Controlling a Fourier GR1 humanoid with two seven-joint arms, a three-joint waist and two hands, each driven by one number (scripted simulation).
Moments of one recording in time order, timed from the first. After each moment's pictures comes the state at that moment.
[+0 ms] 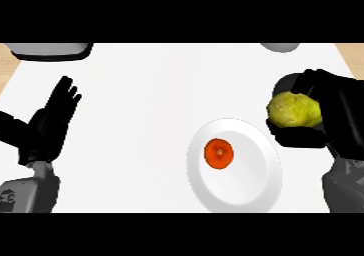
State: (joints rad) left arm -0.19 0.16 0.12 -1.59 0.09 0.05 0.26; right arm -0.37 -0.17 0.01 -1.93 1.21 0.34 0.36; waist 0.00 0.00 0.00
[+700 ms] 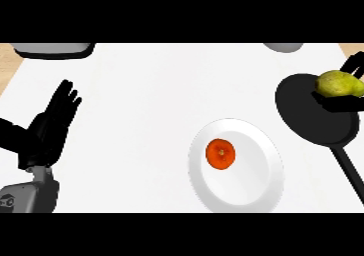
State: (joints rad) left arm -0.16 0.16 0.12 -1.59 0.10 0.02 0.23; right arm -0.49 -0.38 -0.34 -1.29 1.00 -0.01 -0.06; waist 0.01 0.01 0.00
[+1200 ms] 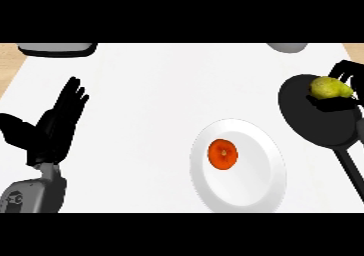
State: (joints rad) left arm -0.18 0.13 0.09 -1.60 0.08 0.04 0.24; right arm -0.66 -0.46 -0.39 -0.71 0.98 -0.23 -0.36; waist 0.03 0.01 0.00
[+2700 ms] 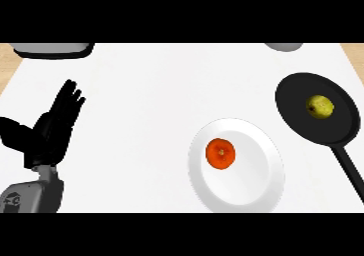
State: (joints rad) left arm -0.16 0.14 0.11 -1.58 0.08 0.03 0.22; right arm -0.64 -0.79 -0.84 -0.18 0.52 0.29 -0.73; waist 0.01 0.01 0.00
